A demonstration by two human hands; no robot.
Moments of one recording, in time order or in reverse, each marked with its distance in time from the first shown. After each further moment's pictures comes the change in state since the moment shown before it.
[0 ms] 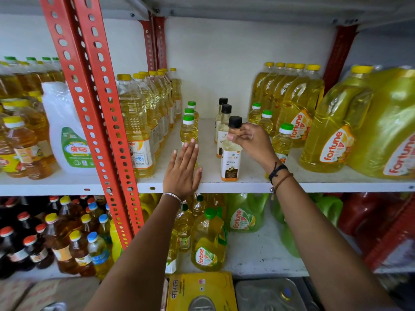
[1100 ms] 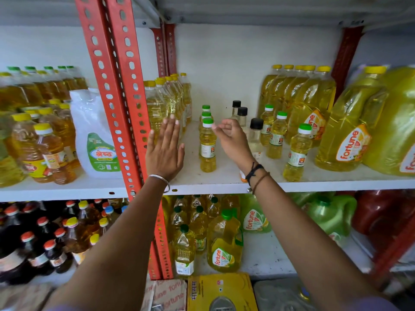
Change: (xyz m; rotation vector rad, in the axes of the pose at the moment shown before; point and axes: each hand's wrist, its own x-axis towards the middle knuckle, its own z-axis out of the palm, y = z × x) left_hand 0.023 -0.086 -0.060 0.190 0.258 -0.058; right_hand 0.003 -0.049 0.097 0.150 0.091 0.039
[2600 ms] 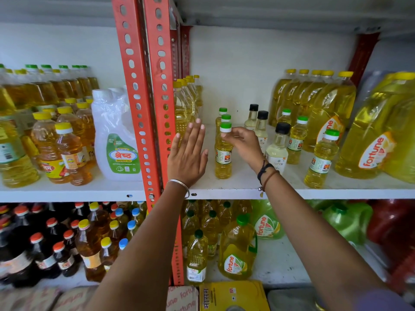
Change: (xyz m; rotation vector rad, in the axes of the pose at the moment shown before) left_hand -0.004 -0.003 0.005 -0.011 0.079 0.071; right_hand 0.027 0.025 0.028 0.014 -0.085 -0.001
